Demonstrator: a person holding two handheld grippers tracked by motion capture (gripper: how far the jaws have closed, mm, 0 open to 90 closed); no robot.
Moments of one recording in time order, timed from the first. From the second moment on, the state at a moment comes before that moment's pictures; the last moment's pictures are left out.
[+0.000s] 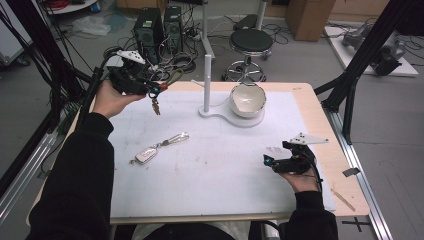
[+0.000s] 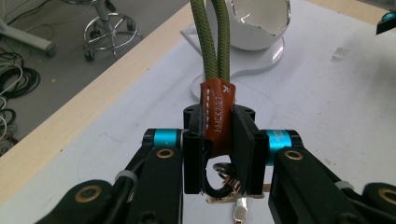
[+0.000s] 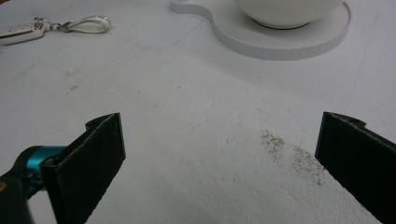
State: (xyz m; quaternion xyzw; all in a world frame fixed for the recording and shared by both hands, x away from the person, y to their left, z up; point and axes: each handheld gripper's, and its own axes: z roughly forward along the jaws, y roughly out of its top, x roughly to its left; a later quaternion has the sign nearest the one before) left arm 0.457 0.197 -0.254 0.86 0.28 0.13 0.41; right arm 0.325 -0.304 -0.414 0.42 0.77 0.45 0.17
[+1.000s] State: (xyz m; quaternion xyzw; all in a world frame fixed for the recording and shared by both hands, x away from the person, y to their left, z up) left arm 0.460 0.123 -0.241 0.88 0.21 0.13 0.42; right arm 0.324 -0.300 -0.415 0.41 0.78 0.44 0.17
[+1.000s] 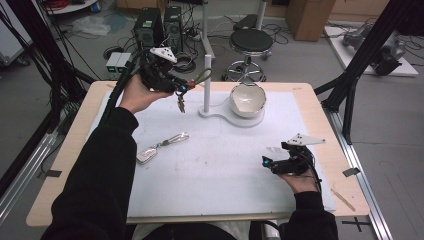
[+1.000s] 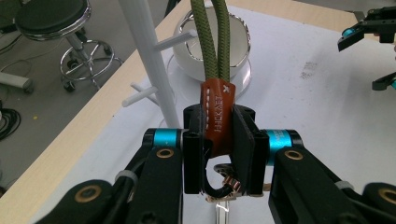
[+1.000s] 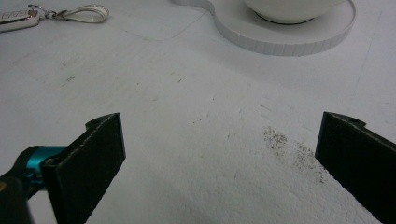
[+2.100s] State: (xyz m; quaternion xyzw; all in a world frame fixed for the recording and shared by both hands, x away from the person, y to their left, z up) left arm 0.499 0.101 -0.287 0.89 0.24 0.13 0.36; right arm 0.323 -0.303 -0.417 0.41 0.78 0.43 0.17
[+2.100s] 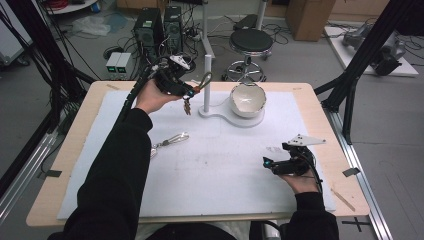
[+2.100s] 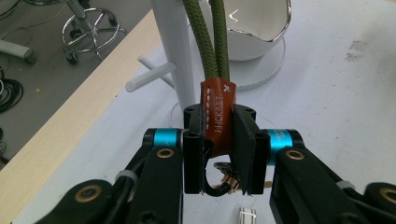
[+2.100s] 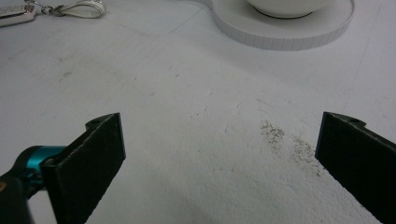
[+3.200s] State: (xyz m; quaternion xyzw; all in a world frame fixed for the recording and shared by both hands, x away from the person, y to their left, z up) left arm 0.486 0.106 -0.285 0.87 0.23 0.06 0.42; right arm 0.324 -0.304 -0.419 0.42 0.78 0.43 0.17
